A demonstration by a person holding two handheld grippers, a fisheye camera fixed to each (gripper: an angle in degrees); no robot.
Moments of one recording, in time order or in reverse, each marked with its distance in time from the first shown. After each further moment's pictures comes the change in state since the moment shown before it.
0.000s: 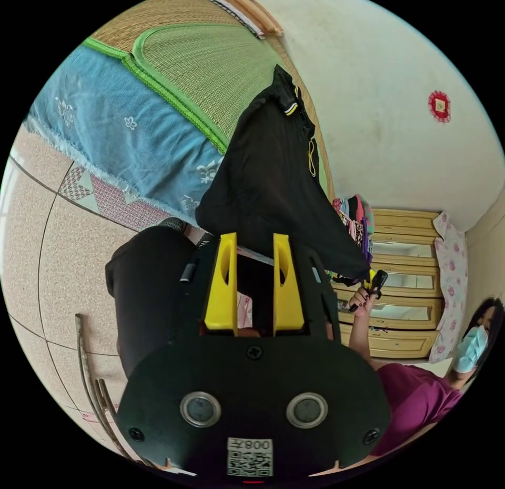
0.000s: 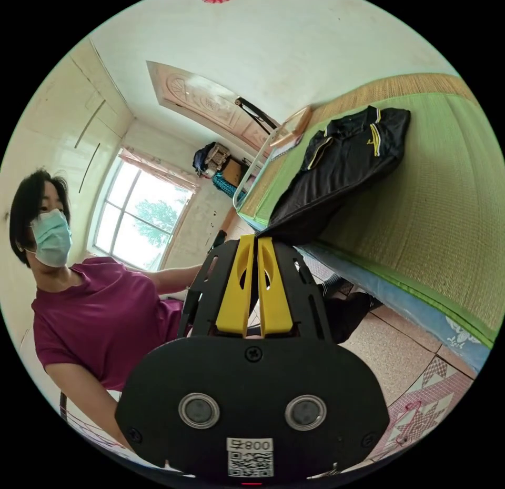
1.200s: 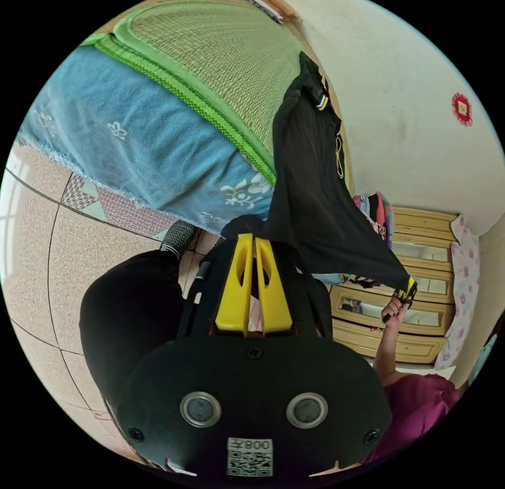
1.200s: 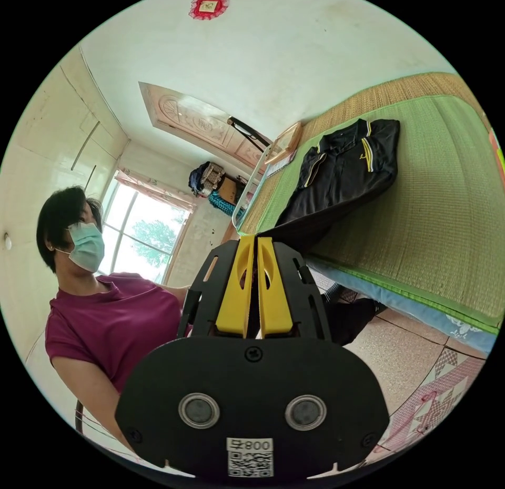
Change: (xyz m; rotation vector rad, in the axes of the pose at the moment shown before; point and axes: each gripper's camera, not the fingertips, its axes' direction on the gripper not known) left arm 0.039 -0.075 -0.027 -0.050 -0.066 0.012; right arm 0.013 0.009 -0.038 0.093 0.008 0.081
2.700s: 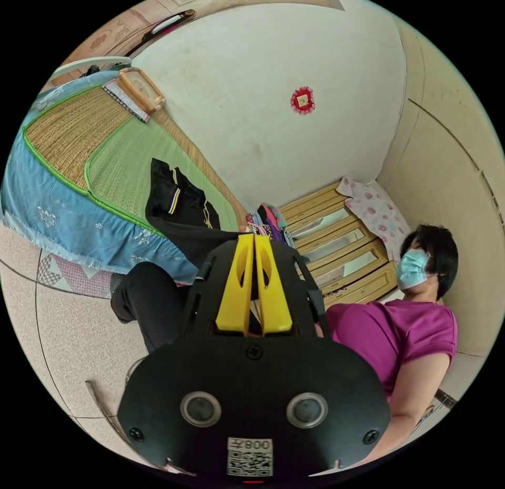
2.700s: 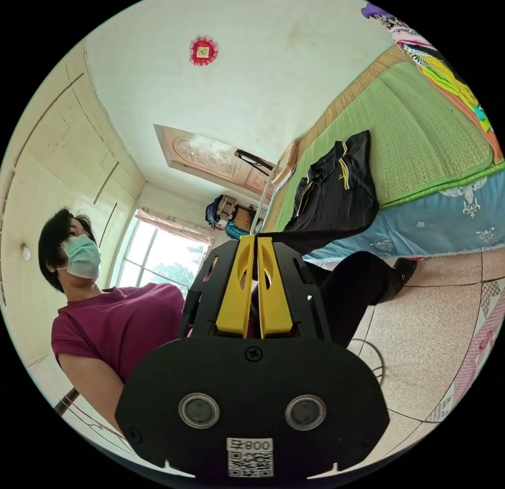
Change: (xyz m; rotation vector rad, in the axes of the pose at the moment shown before) left arm 0.036 0.021 -0.313 0.276 0.416 0.430; right arm 0.061 0.209 -0.074 0.227 -0.117 0.113
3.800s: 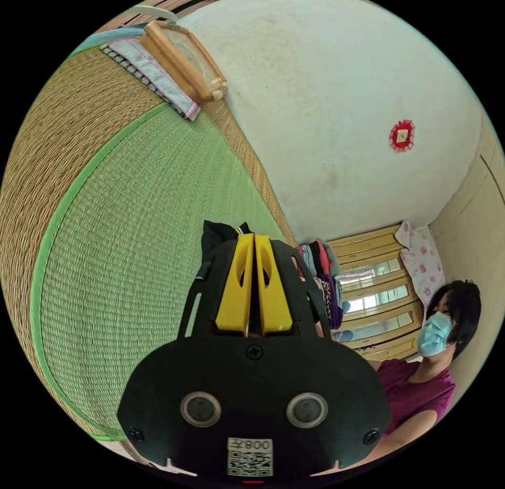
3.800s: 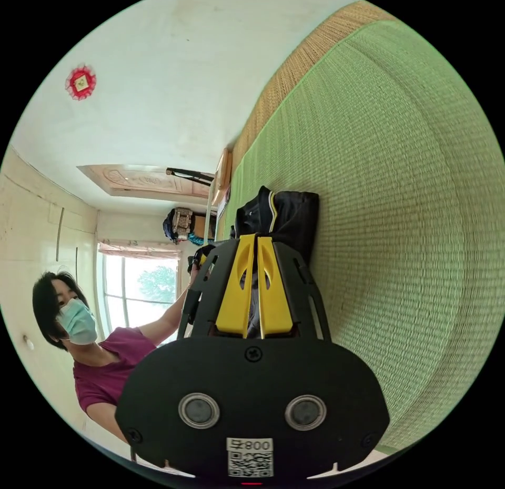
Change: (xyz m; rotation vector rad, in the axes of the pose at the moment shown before) left arm -0.434 -0.315 0.345 -0.019 -0.194 -0.220; right arm 0.232 -0.376 0.166 -0.146 0.159 0.233
